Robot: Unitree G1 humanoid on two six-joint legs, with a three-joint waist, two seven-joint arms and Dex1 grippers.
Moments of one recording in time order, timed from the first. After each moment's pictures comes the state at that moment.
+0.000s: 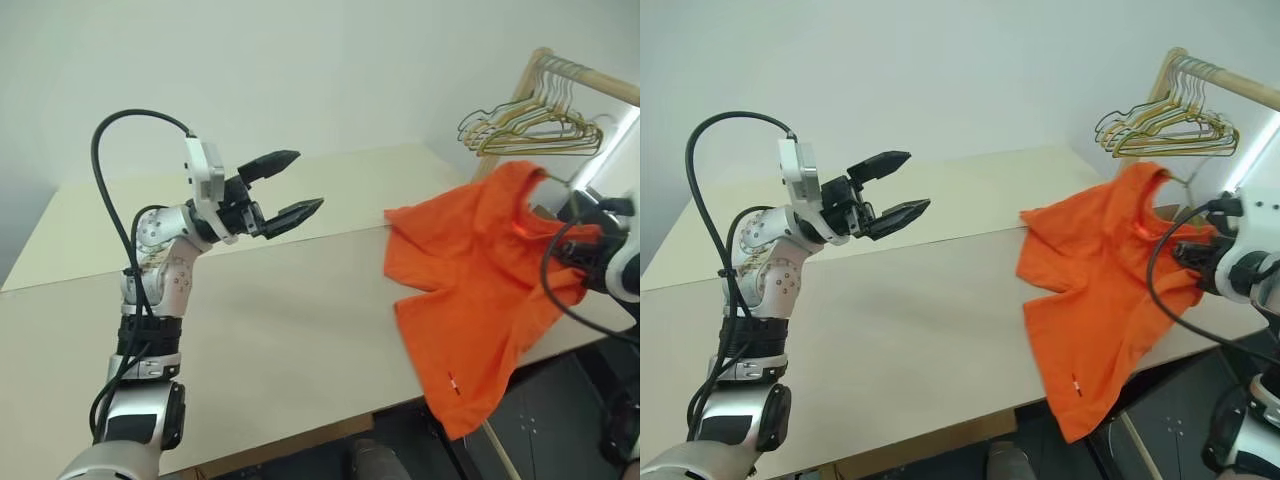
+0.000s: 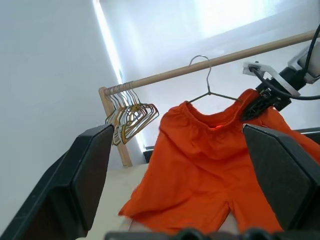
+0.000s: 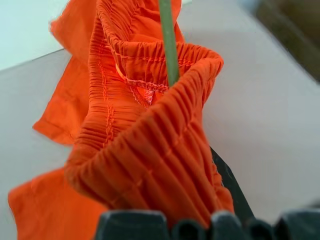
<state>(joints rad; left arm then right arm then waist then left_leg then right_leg) -0.67 0.39 0.10 0.03 -0.51 0.18 -1.04 -0.60 -0.79 -0.63 -0.17 0.22 1.61 0.36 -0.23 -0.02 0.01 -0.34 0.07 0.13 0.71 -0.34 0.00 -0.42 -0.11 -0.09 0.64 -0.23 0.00</state>
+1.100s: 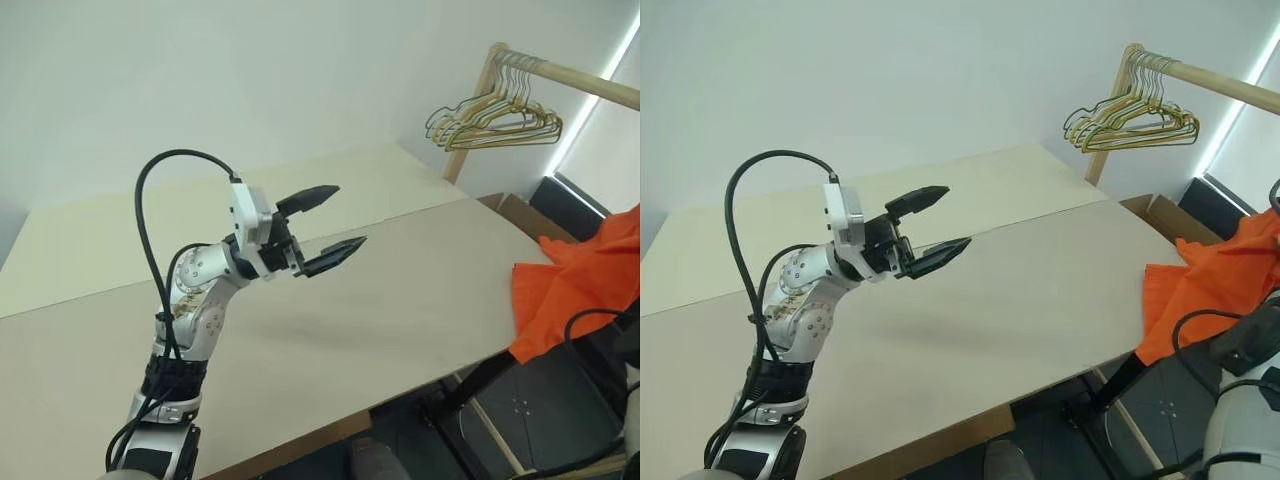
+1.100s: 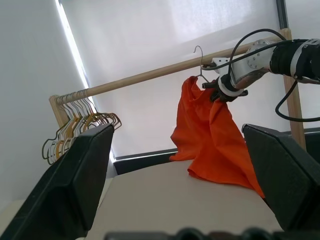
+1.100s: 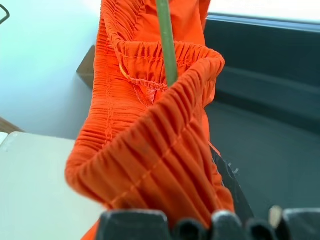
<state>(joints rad) -0.50 0.31 -0.04 -0.18 -0.50 0.18 -0.91 -1.12 -0.93 -0.73 1.13 0.15 0.66 -0.24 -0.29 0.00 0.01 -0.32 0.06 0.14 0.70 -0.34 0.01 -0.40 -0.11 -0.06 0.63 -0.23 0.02</state>
